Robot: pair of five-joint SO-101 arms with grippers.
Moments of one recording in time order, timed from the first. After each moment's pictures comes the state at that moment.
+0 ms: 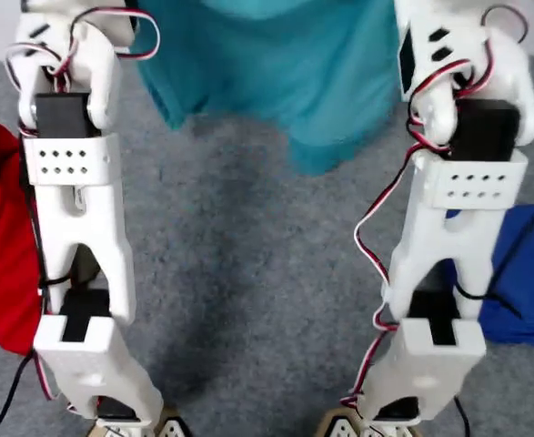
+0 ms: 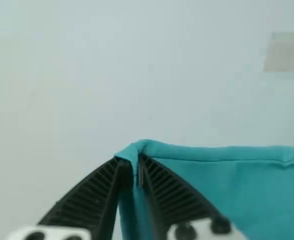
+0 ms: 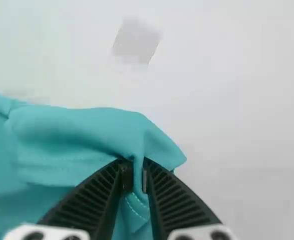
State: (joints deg) left arm -2.9 16.6 -49.4 48.1 2.3; right arm -1.9 15.9 -67.2 65.1 18.5
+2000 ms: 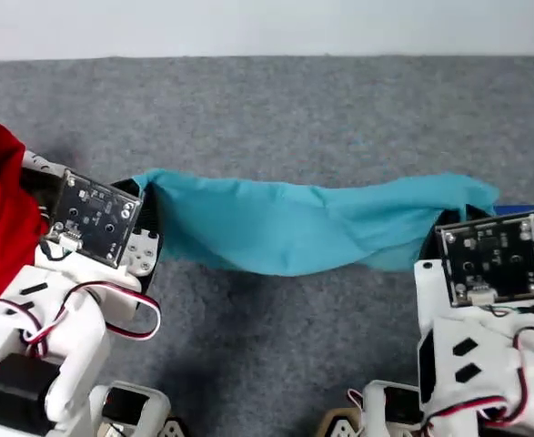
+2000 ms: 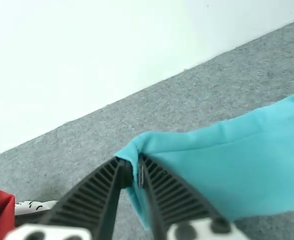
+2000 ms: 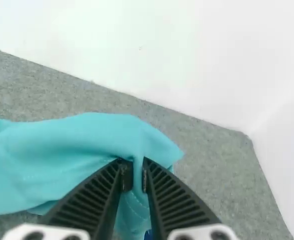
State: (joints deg) left arm 8.7 -62.3 21.8 77.4 -11.0; right arm 6.8 -64.9 5.2 86.1 23.1
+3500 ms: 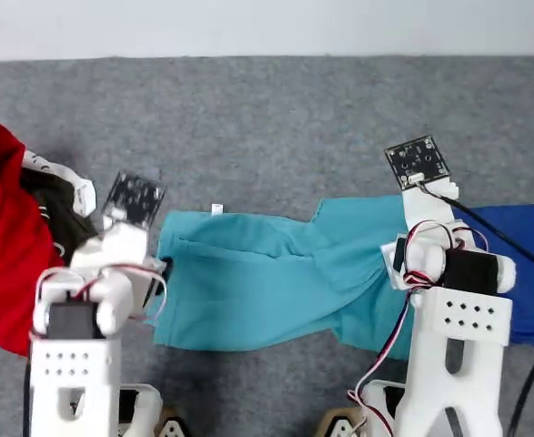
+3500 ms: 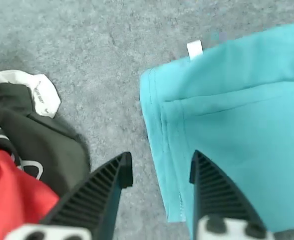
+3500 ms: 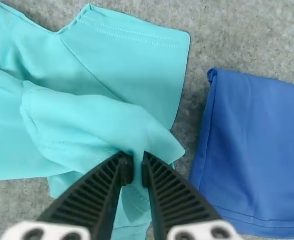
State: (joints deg) left arm -4.0 -55.3 53.1 70.5 -16.0; right arm 6.9 -42.6 35.0 77.7 24.7
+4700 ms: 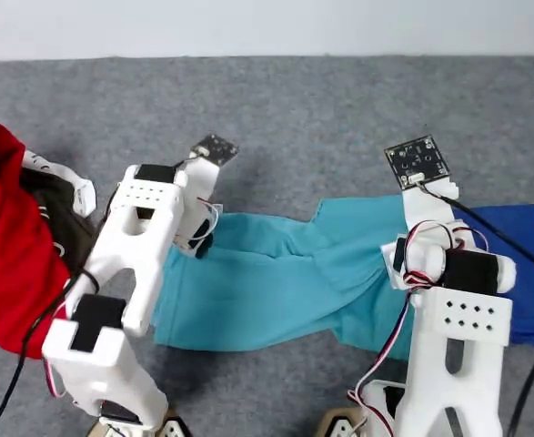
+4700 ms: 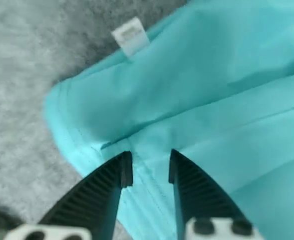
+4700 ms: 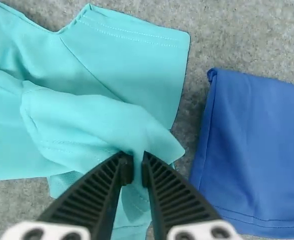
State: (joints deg) left arm 4.8 15.4 13.4 74.1 -20.1; right arm 6.9 -42.6 35.0 77.7 24.7
